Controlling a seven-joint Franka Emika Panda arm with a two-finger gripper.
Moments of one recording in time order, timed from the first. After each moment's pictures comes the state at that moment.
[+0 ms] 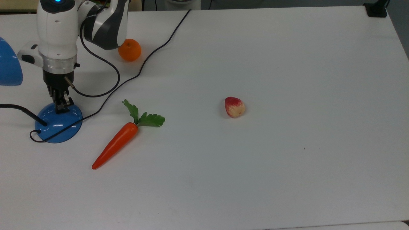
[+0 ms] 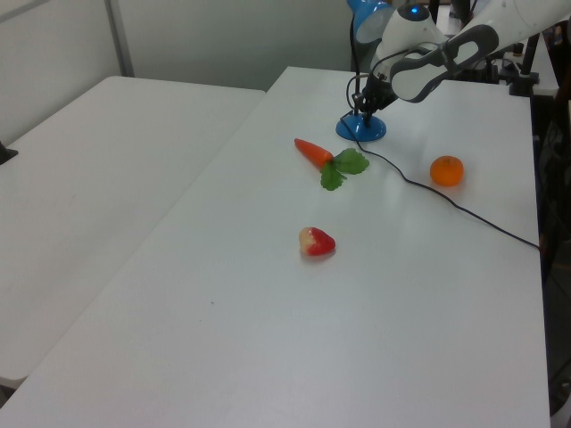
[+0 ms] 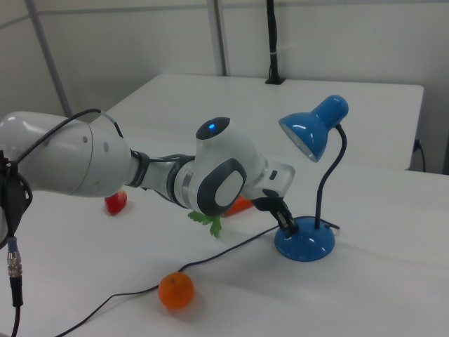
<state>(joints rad) -0.15 0.54 -0.22 -1.71 -0.13 2.68 0.61</state>
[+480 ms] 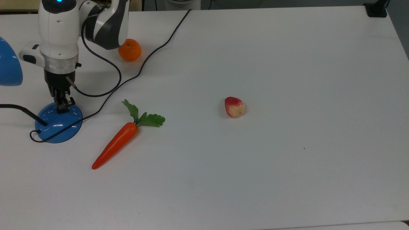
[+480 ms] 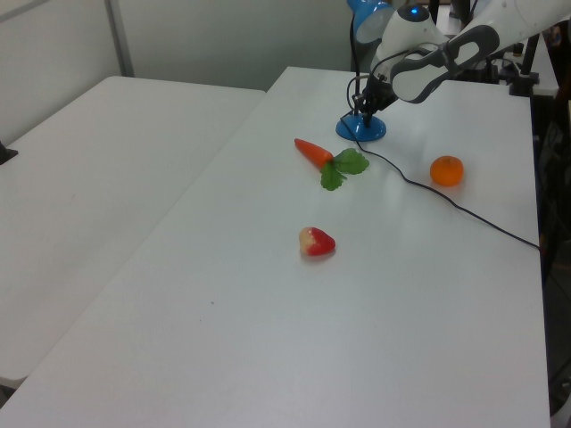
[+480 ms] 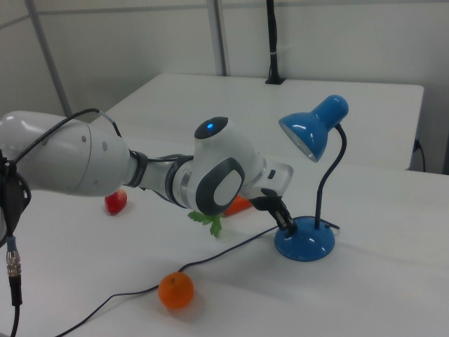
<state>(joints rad) -0.15 0.53 -0.22 -1.71 -0.14 2.68 0.61</state>
